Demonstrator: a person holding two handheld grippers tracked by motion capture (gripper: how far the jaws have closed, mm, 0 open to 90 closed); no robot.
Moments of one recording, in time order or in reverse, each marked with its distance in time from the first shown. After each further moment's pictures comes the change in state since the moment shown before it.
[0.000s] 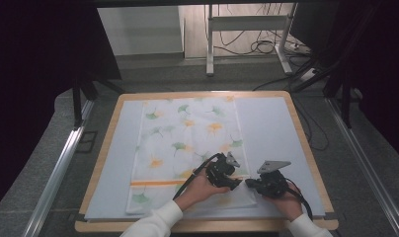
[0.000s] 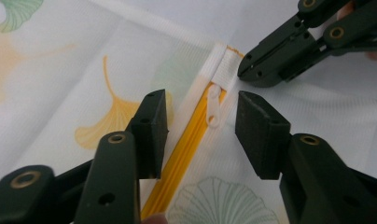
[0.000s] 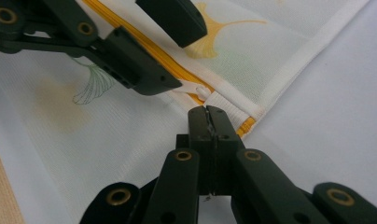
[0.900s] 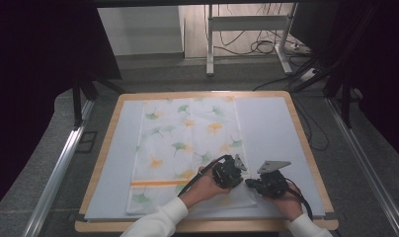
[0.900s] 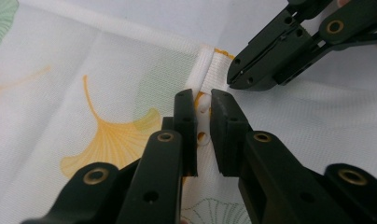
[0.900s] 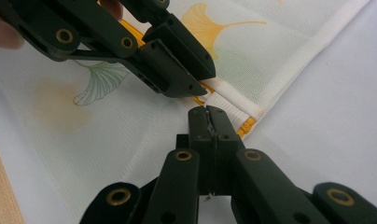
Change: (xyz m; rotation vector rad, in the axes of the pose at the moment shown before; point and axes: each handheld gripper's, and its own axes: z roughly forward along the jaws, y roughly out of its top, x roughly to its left) left arm -0.009 0.008 0.012 0.034 0.019 0.108; right arm -0.001 0.000 0.000 0.001 0.005 0.001
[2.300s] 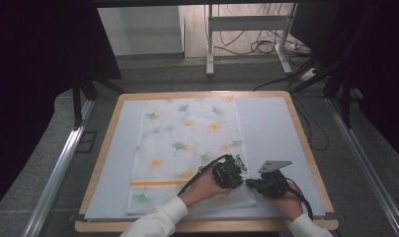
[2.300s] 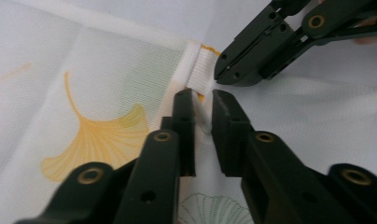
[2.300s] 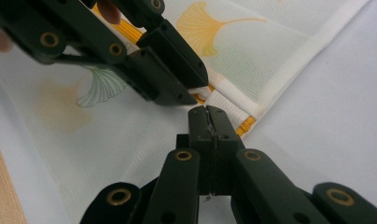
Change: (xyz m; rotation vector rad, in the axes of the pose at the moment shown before) left arm 0.002 0.001 0.000 0.020 -0.062 -0.012; right arm -0.002 -0.001 0.000 -0.004 0.016 0.011
